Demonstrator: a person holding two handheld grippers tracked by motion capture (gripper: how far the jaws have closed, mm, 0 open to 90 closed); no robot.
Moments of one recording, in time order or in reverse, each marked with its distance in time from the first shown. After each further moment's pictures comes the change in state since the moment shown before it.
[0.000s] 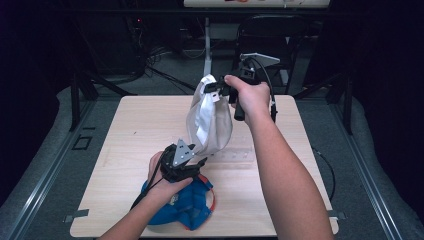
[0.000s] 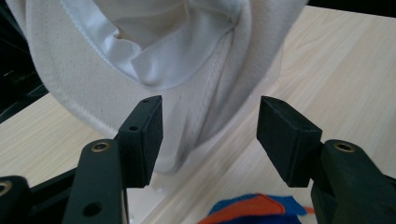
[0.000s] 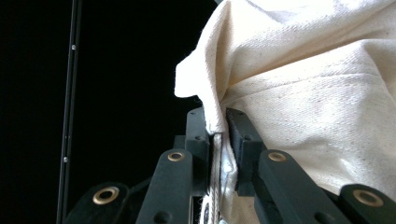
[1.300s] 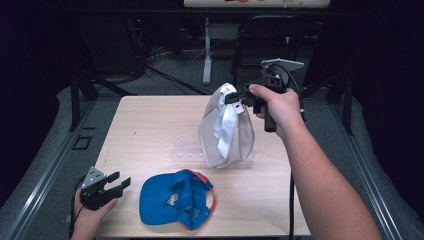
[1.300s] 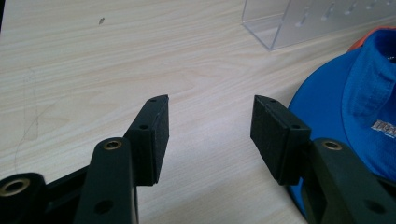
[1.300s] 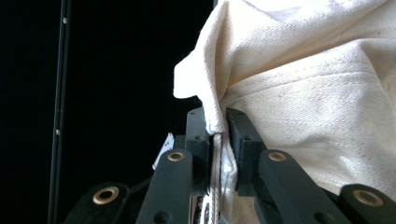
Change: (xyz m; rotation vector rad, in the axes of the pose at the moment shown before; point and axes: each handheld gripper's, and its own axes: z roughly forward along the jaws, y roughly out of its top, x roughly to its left) left arm 0.097 -0.182 -0.117 0.092 0.161 -0.402; right arm -0.017 -0.018 -0.053 0.066 -0.024 -0.039
